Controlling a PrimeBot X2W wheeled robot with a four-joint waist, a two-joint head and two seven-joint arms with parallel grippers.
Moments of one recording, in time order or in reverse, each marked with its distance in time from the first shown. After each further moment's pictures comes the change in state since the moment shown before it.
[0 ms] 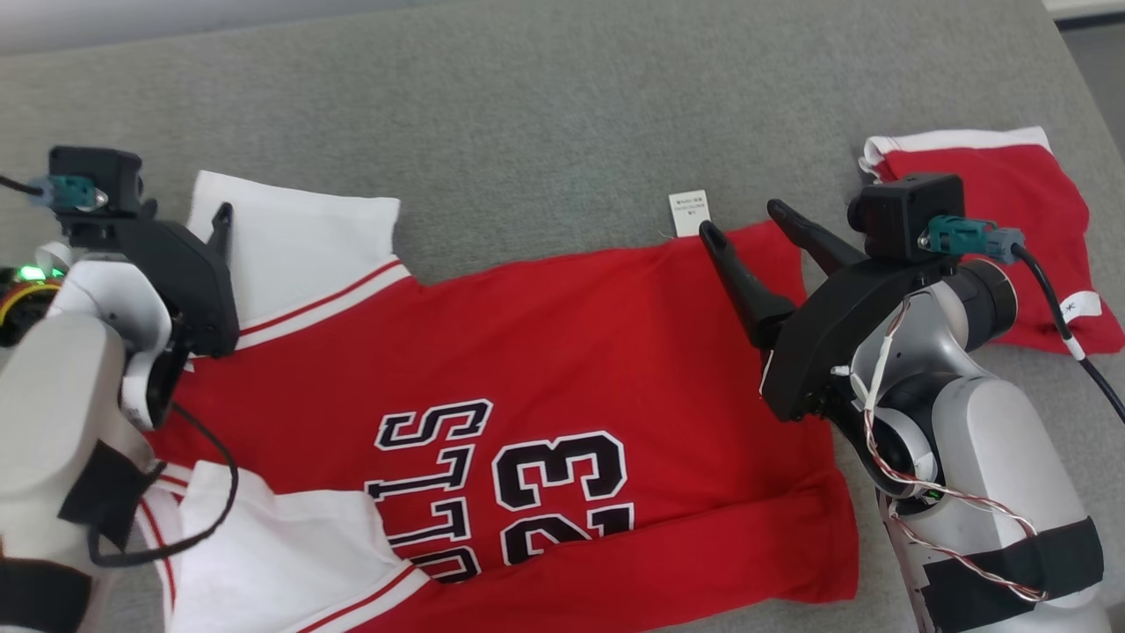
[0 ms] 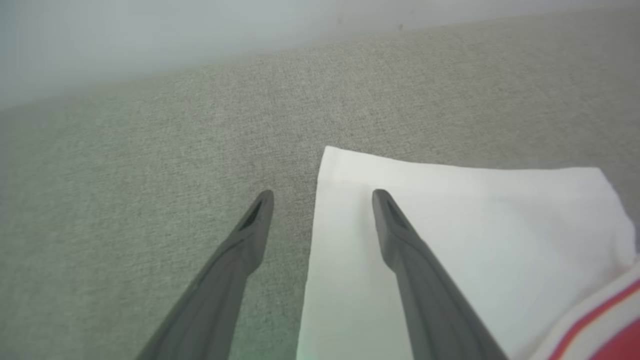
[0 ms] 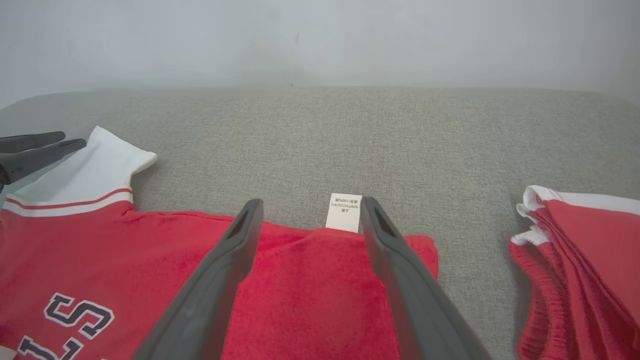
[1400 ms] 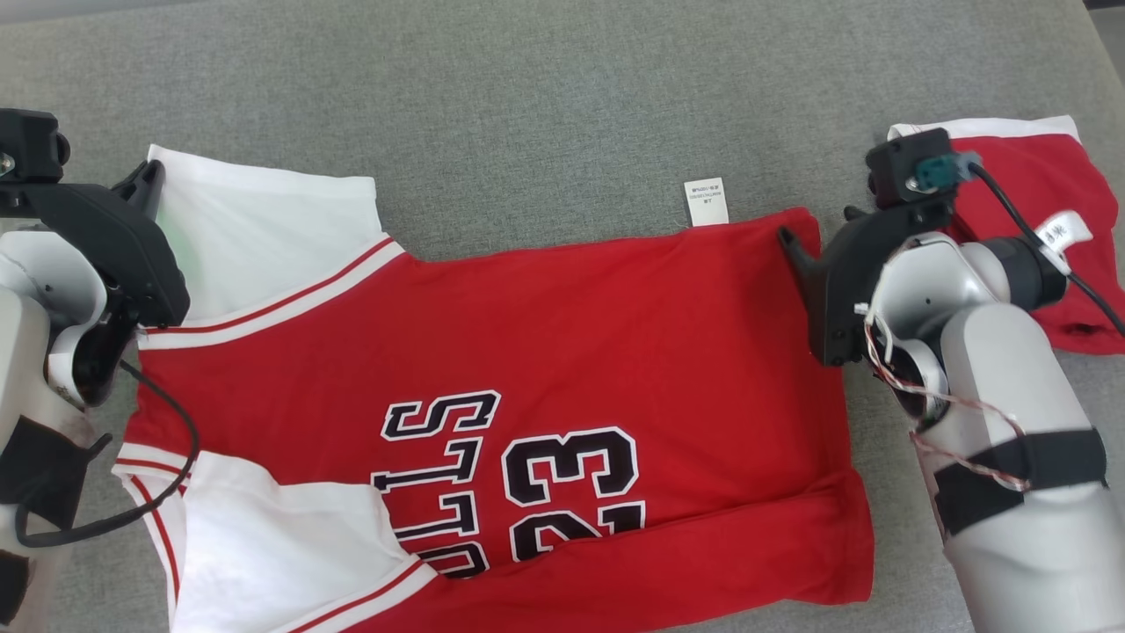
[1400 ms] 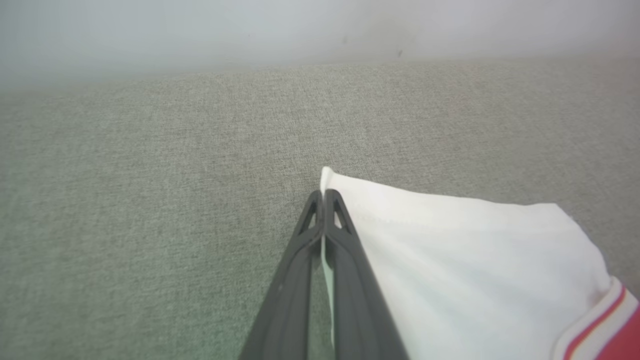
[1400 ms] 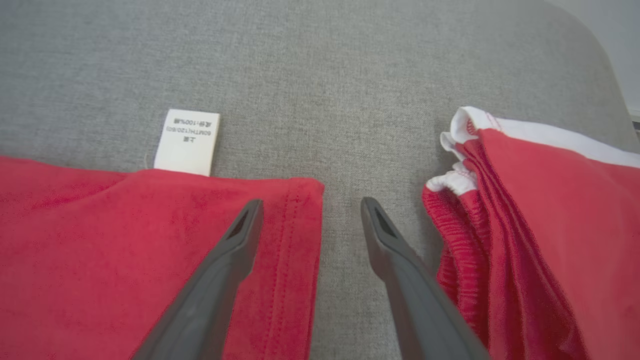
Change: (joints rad) left arm -0.050 0.060 0.018 0.011 -0.141 -0.095 -0.020; right arm -0.172 -0.049 -0.065 0.344 -0.186 0.000 0.086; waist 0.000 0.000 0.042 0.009
